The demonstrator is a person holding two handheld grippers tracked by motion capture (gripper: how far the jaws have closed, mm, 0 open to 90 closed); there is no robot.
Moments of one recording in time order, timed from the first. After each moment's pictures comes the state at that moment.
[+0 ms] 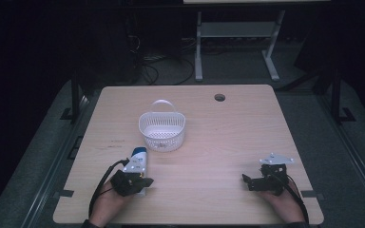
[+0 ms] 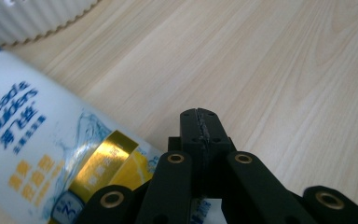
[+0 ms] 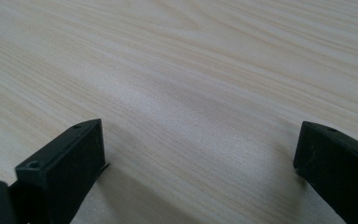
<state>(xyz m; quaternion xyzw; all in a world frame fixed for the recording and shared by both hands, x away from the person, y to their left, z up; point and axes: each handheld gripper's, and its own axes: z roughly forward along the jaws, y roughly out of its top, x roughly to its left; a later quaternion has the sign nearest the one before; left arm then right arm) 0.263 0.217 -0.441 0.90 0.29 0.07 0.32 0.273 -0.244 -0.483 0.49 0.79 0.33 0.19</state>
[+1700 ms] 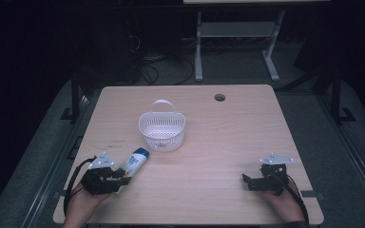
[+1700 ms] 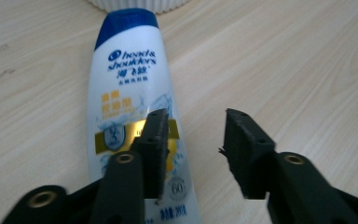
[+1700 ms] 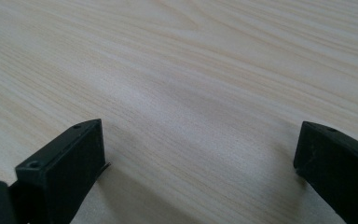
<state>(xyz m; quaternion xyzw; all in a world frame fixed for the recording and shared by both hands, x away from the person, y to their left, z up) 0.260 0.280 -0.419 0.85 0.38 0.09 0.35 0.273 -0.244 -0.483 0.49 0.79 0.33 0.19</state>
